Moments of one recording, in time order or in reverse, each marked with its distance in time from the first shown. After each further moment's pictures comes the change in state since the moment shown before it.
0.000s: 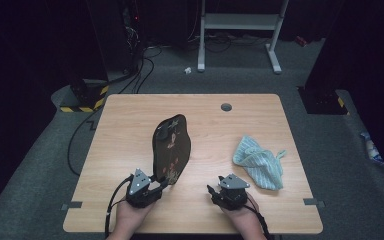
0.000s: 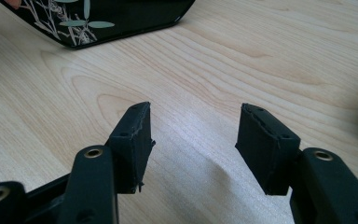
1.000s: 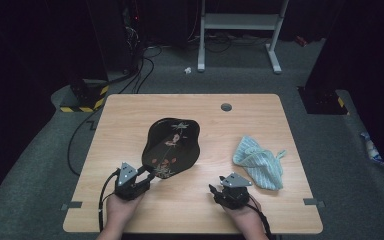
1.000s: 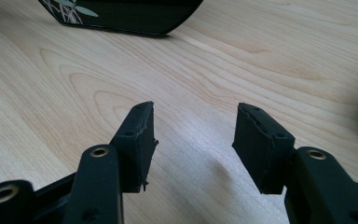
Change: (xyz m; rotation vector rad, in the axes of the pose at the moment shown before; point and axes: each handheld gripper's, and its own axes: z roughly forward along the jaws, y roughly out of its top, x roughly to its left) left arm 0.040 -0.004 -0.002 0.017 0.120 -0.076; right arm -0.007 -0.001 -0.001 0.012 0.020 0.013
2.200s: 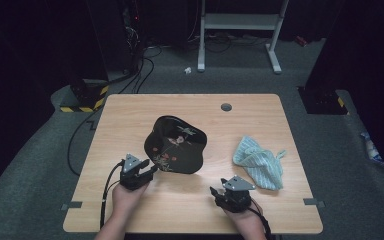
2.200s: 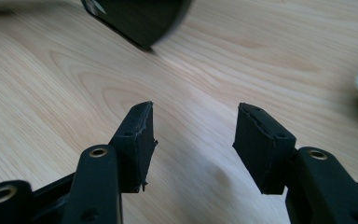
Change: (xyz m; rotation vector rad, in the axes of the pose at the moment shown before) left arm 0.015 0.002 0.036 0.044 -0.015 -0.057; right arm 0.004 -0.004 -0.009 -0.019 0.005 0.032
